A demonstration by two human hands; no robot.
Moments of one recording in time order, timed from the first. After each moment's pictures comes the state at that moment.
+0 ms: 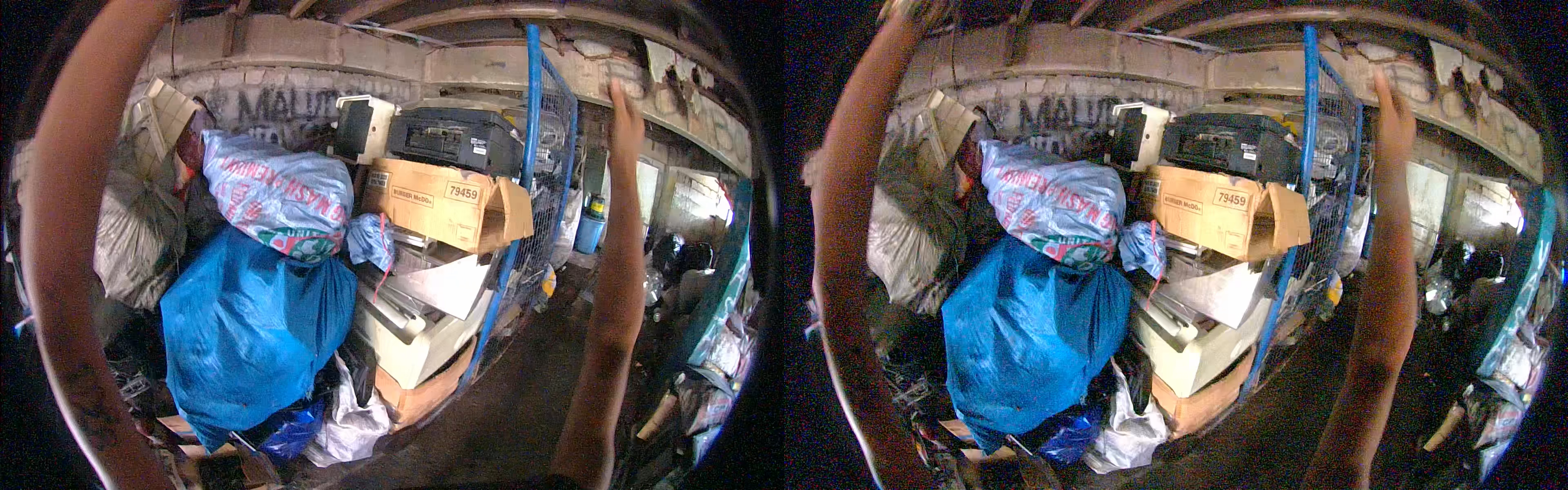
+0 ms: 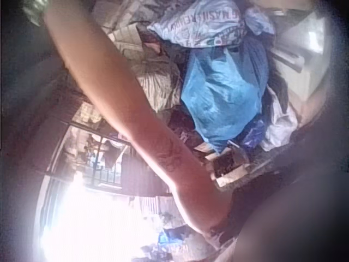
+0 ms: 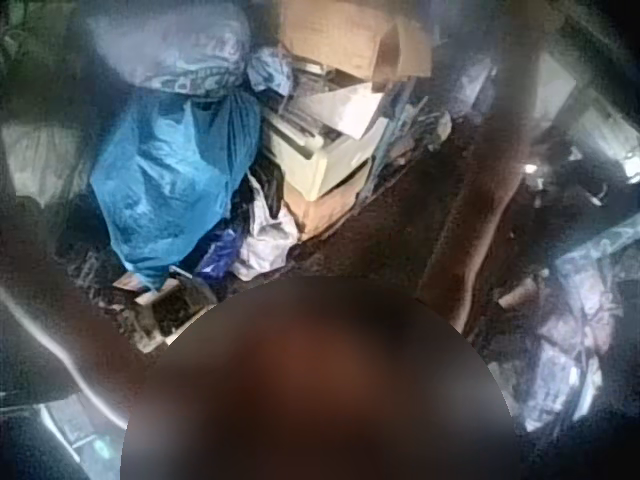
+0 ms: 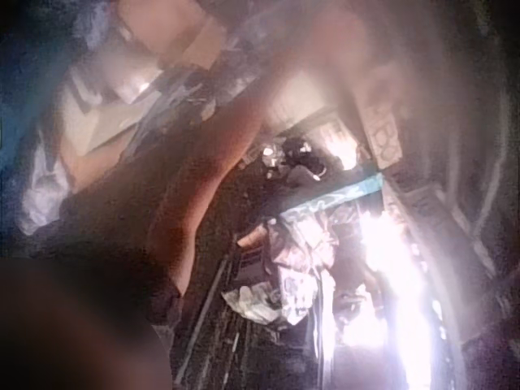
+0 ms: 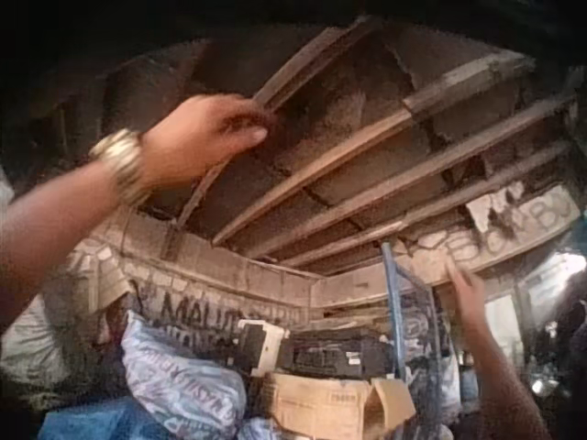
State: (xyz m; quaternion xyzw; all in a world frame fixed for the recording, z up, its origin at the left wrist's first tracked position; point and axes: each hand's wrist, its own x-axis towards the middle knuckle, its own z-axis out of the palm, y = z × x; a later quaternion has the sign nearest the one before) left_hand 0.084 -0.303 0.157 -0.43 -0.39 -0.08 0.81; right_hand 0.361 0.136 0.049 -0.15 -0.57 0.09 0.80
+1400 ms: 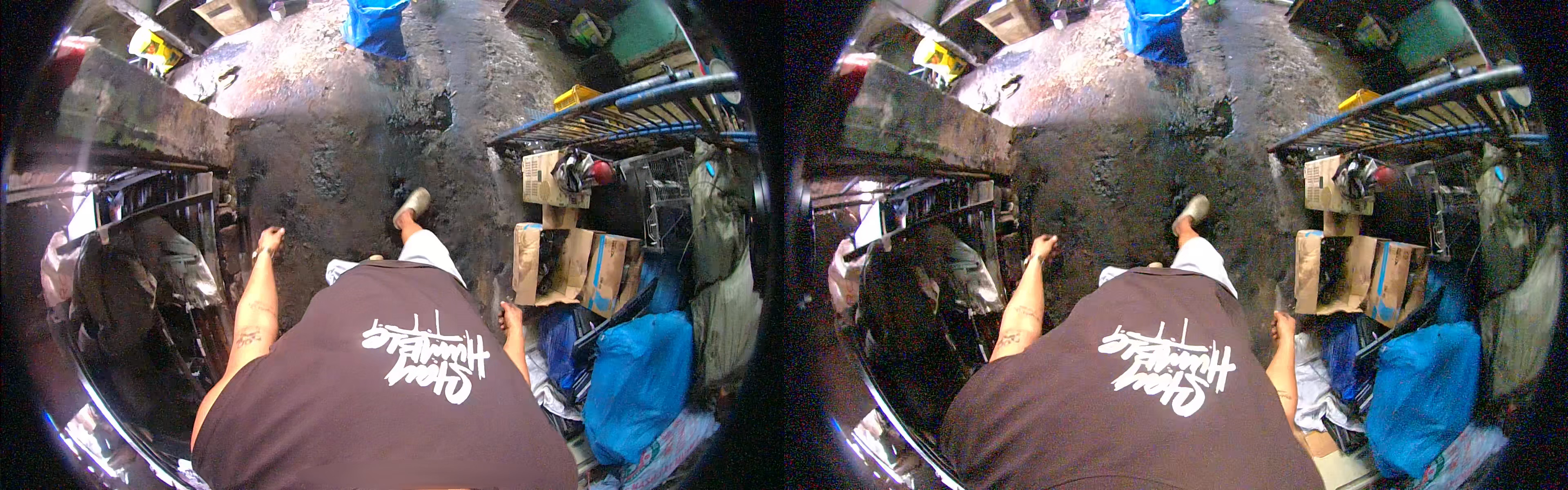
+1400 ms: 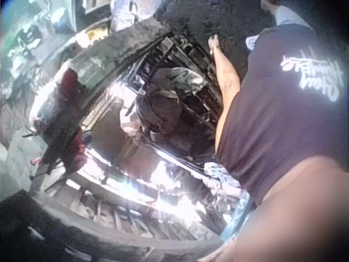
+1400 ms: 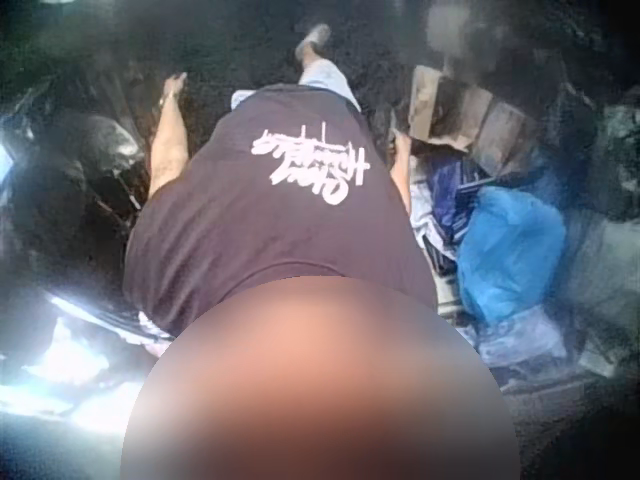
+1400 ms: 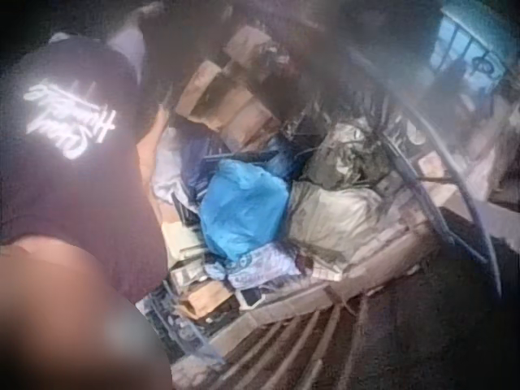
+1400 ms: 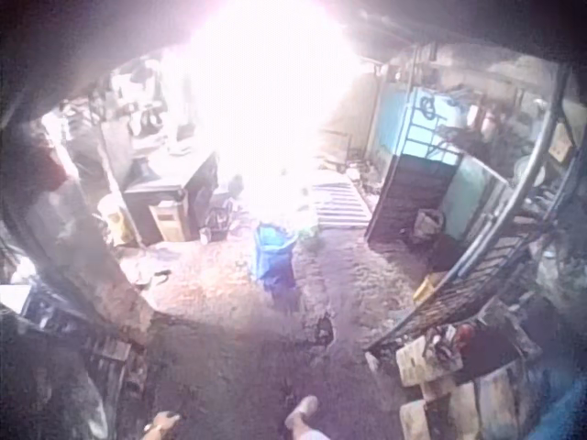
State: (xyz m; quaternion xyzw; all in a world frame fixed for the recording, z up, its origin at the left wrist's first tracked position) left_hand 0.872 -1.201 -0.976 -0.78 0.40 0.48 -0.02; right_hand 0.186 -0.801 -0.869 -0.08 -0.86 0.21 -0.45
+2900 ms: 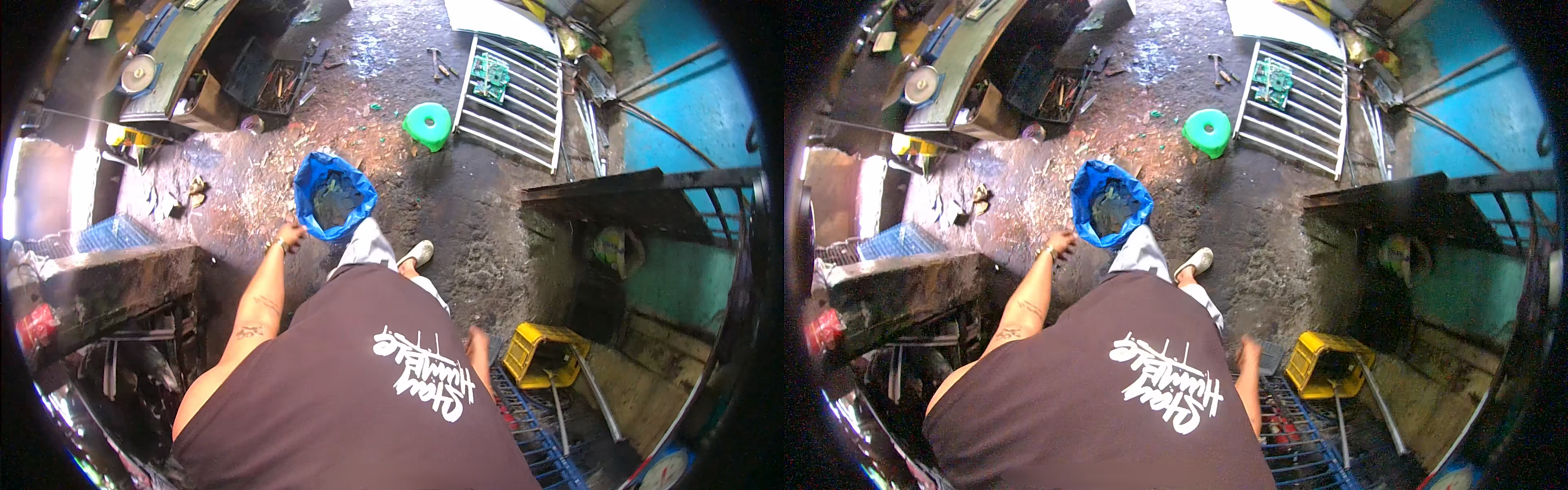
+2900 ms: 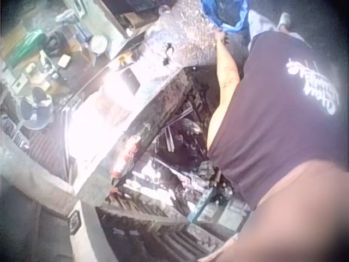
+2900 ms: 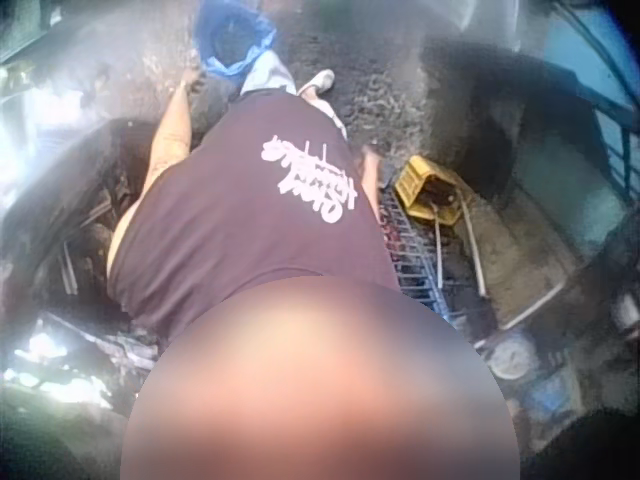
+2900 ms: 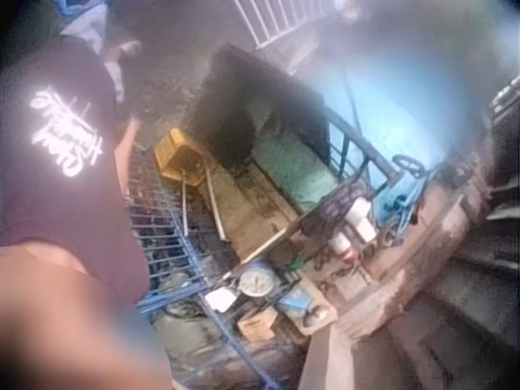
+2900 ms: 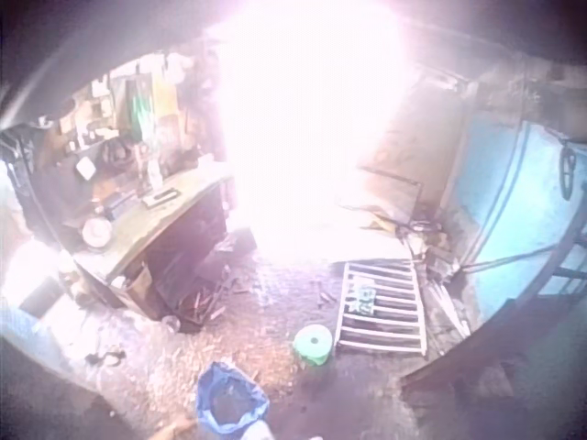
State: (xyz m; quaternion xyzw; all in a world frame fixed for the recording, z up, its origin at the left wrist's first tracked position) left_hand 0.301 -2.236 -0.998 -0.77 0.28 0.58 -0.06; right_hand -0.346 -1.931 -0.999 -0.08 -0.81 0.28 -0.50
